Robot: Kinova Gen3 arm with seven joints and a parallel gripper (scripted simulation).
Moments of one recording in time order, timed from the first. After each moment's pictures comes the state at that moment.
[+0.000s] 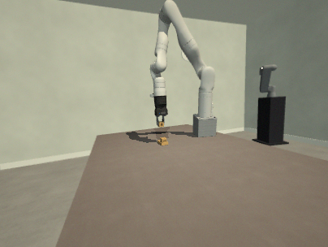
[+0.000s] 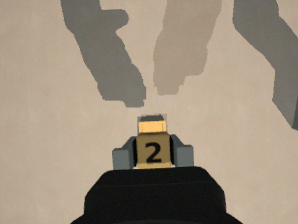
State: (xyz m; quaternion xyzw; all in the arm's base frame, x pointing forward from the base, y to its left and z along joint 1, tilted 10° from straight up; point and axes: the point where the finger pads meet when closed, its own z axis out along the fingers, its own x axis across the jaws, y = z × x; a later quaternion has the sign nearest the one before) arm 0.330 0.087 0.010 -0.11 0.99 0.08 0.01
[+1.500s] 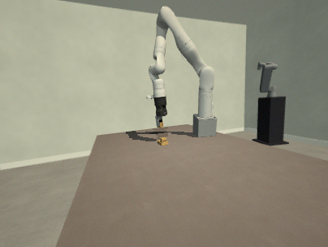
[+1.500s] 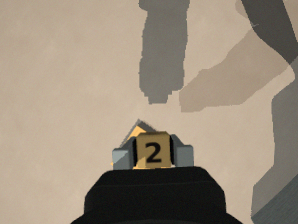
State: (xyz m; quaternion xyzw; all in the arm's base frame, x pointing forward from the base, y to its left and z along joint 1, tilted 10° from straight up) arm 0.334 0.065 -0.001 -0.43 0.90 0.08 0.02
